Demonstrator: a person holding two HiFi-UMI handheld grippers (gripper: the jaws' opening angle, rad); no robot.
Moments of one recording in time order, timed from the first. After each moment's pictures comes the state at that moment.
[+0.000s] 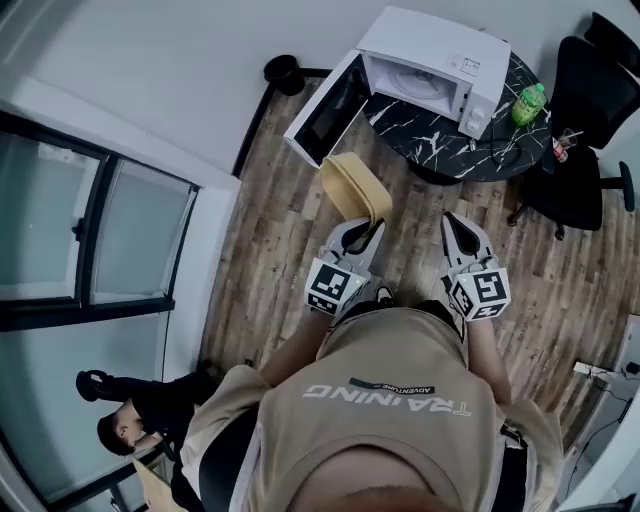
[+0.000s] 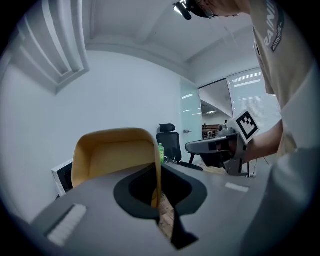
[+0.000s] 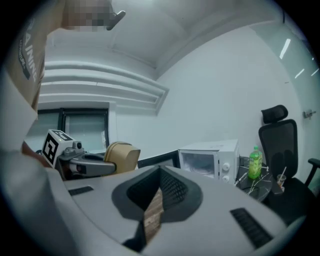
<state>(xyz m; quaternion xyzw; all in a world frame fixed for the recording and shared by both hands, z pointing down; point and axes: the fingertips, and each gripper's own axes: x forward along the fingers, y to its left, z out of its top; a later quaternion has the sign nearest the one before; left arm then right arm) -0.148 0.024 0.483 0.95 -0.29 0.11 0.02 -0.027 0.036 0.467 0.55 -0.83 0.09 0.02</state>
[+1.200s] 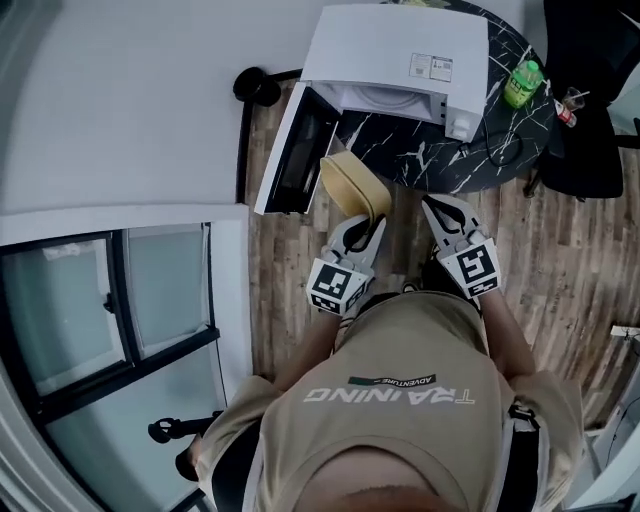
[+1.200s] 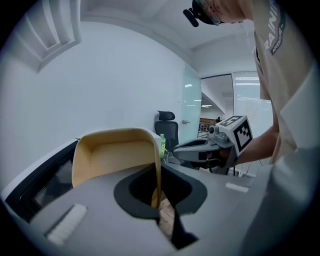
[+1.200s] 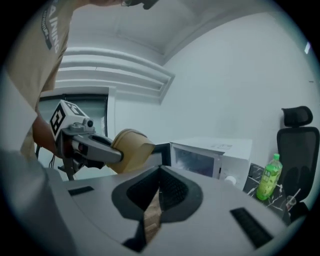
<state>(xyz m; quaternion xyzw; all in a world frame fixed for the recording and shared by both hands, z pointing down) -0.049 -0.127 0.510 0.95 -0.23 0.18 0.07 0.028 -0.130 0.512 0.51 -0.85 0.08 0.10</state>
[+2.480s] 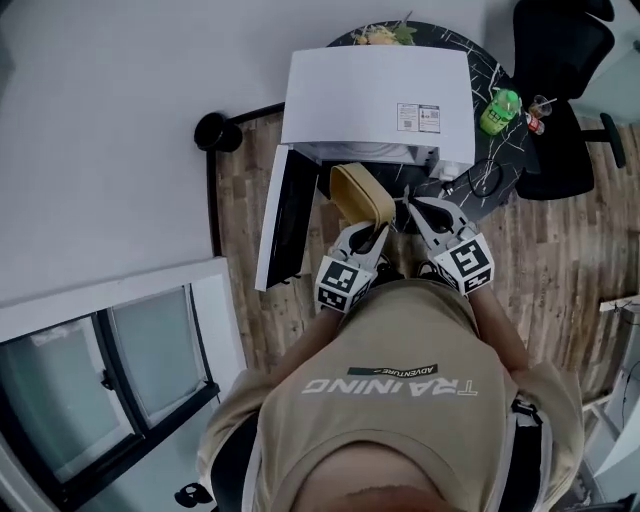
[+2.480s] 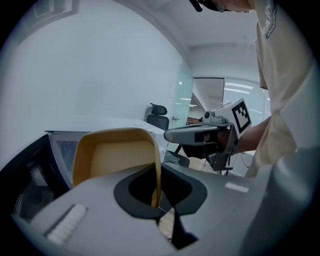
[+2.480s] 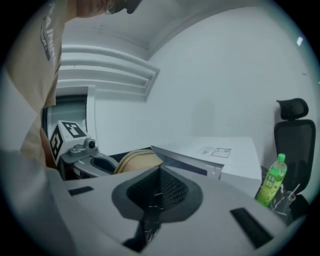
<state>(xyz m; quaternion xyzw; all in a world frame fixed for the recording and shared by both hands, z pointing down) -0.002 -0.236 0.553 0.97 -0.12 0.20 0.11 0.054 -0.245 0.514 0.56 -0.81 0.13 0.09</state>
